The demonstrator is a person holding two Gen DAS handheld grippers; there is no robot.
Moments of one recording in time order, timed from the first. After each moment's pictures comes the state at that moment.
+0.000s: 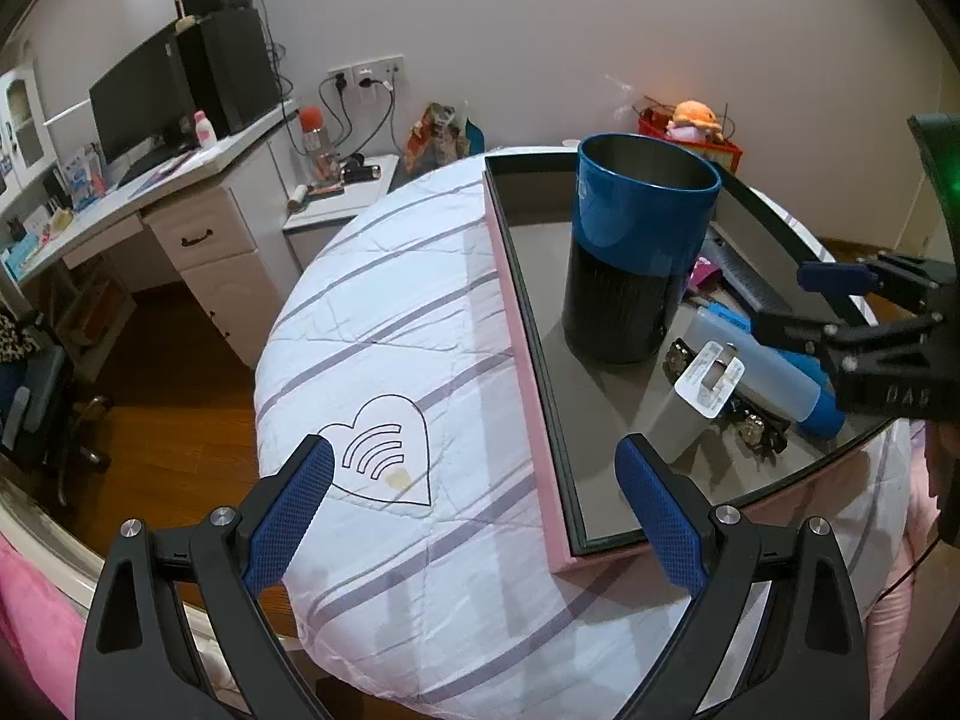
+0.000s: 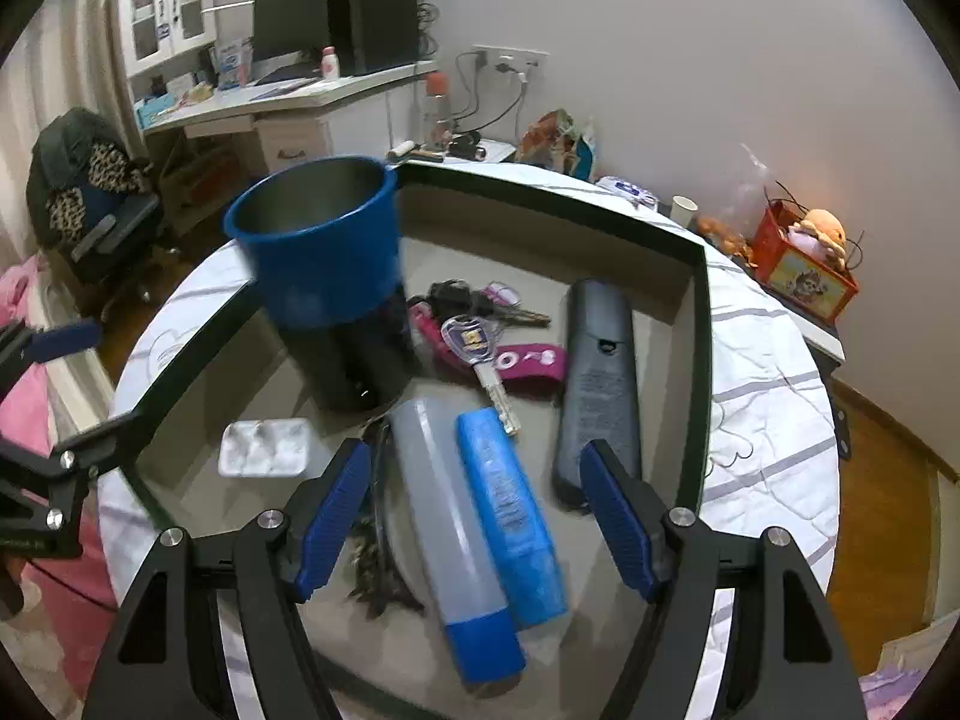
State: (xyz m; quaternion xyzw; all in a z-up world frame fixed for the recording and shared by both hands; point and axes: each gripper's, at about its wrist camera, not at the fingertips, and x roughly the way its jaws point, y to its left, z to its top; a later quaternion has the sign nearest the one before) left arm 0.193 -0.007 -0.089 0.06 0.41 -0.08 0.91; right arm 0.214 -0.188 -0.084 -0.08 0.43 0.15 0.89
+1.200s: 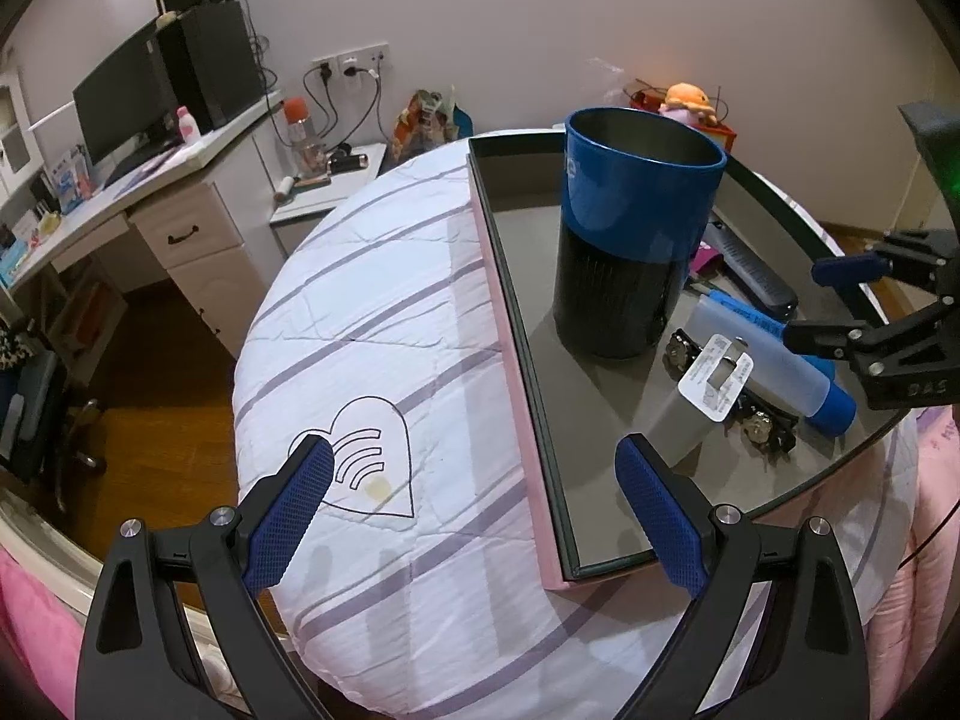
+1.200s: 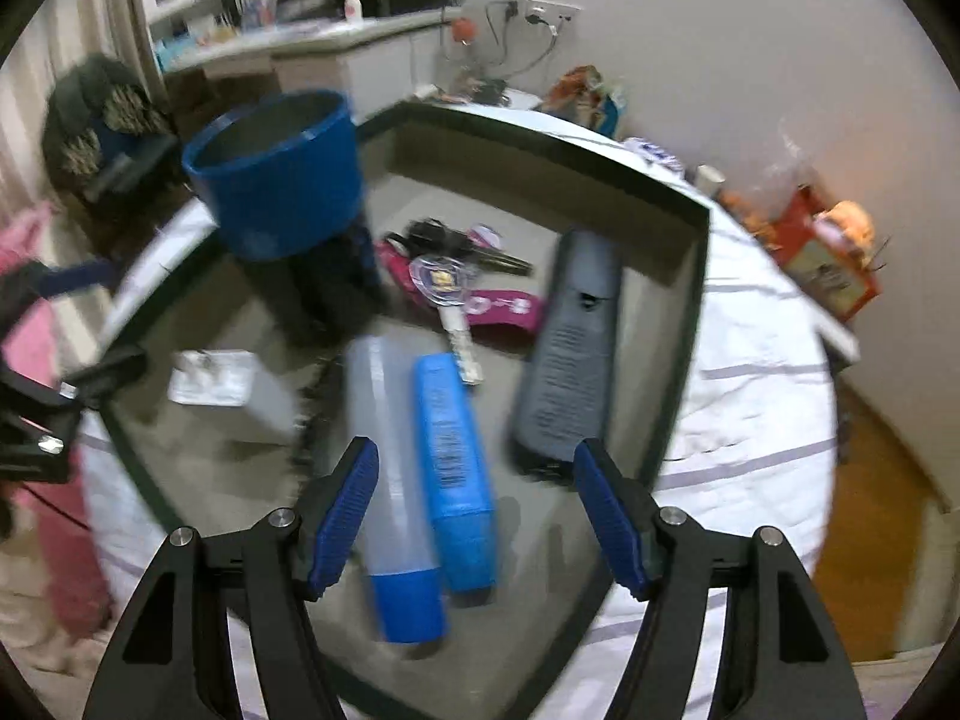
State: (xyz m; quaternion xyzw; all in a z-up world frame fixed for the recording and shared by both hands) left arm 0.206 -0.016 -0.097 0.07 0.42 -0.08 0.90; right arm 0.226 -0.198 -0.094 -0.14 0.48 0.17 0.85
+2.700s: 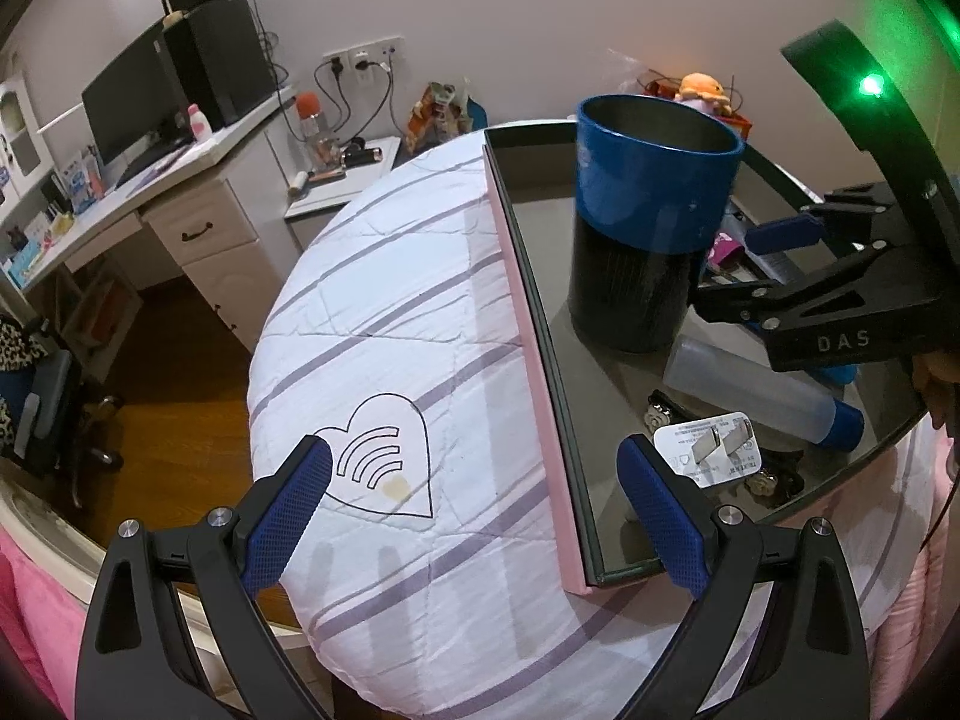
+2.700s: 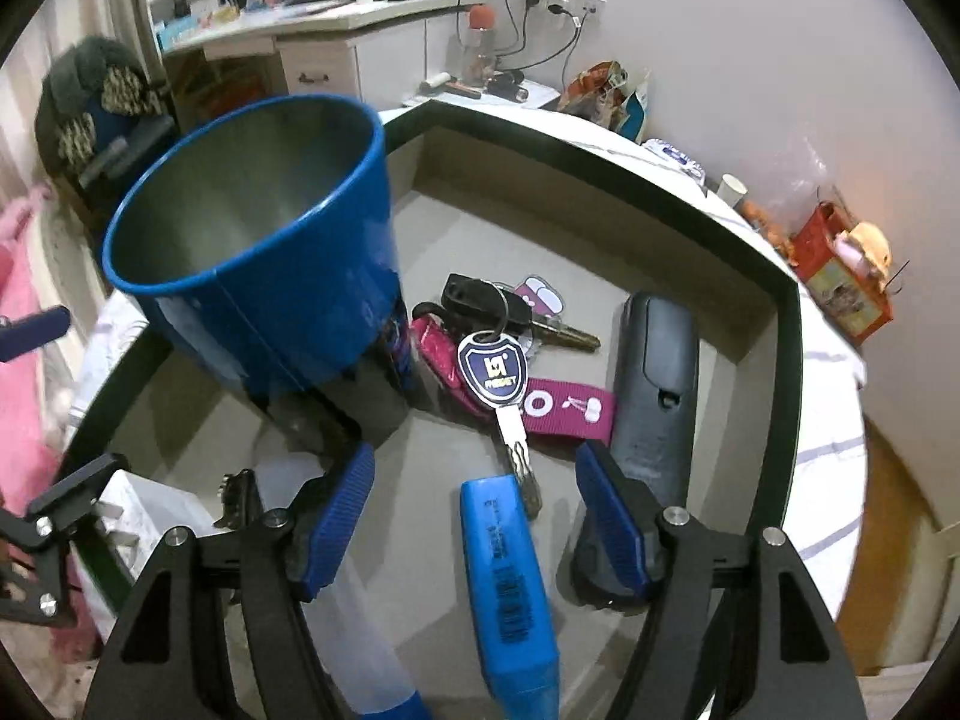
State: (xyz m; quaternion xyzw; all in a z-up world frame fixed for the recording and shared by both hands) left arm 0.214 -0.013 -0.101 0.09 0.43 -0.06 0.90; right arm 0.277 -0.161 -0.105 -0.15 0.50 0.18 0.84
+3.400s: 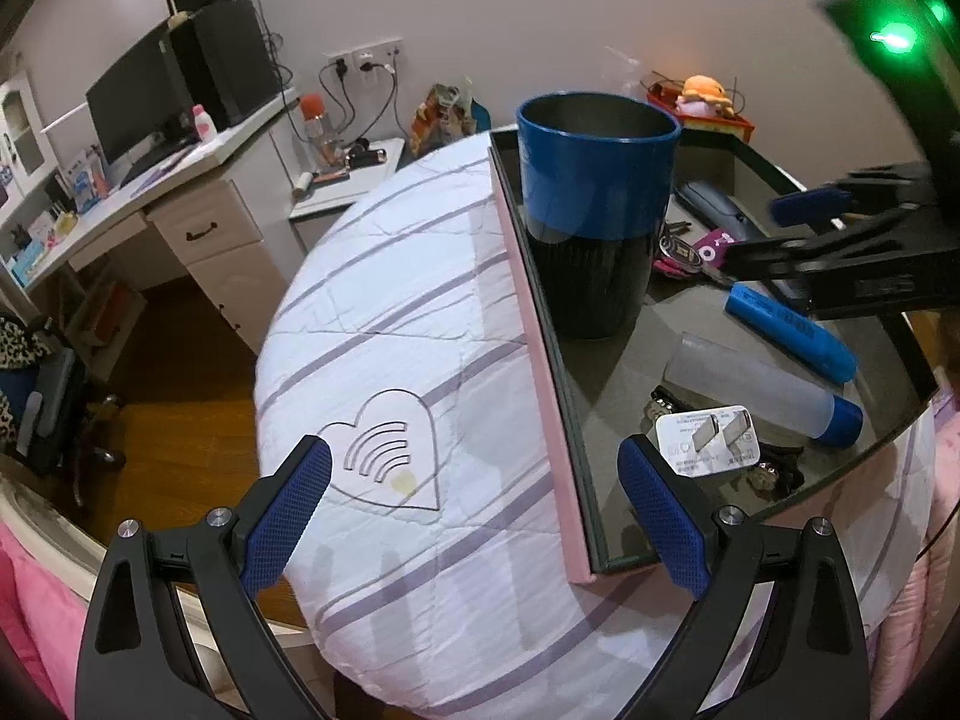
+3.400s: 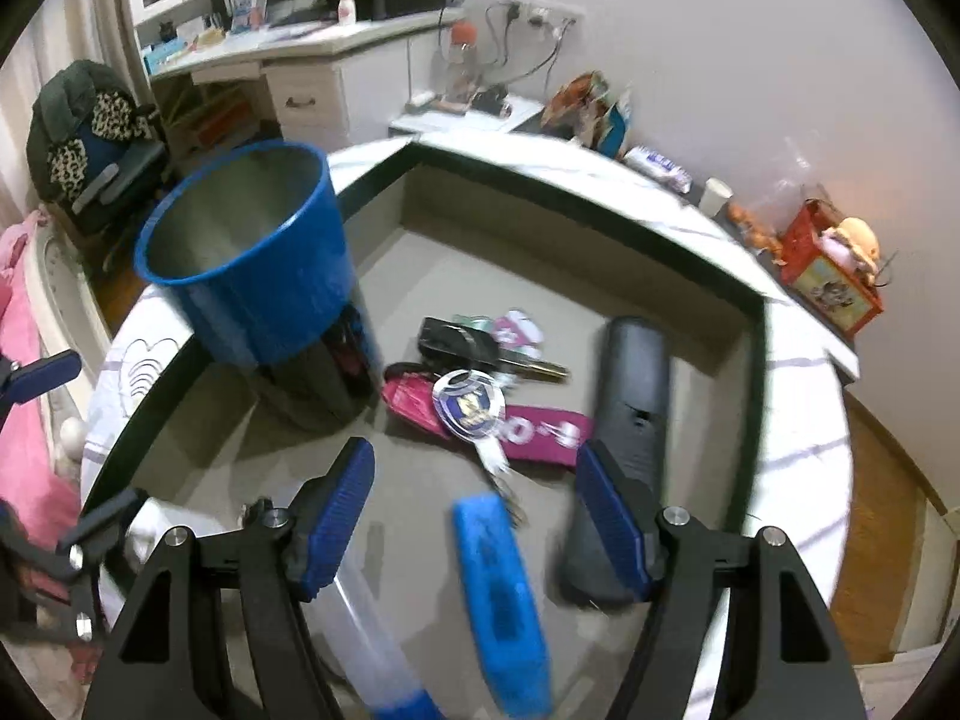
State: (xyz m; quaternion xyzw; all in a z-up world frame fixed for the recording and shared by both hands) left arm 0.208 -0.009 -0.097 0.09 0.42 -0.06 0.90; right arm 0.269 -0.174 -0.082 -0.12 0.48 0.17 0.85
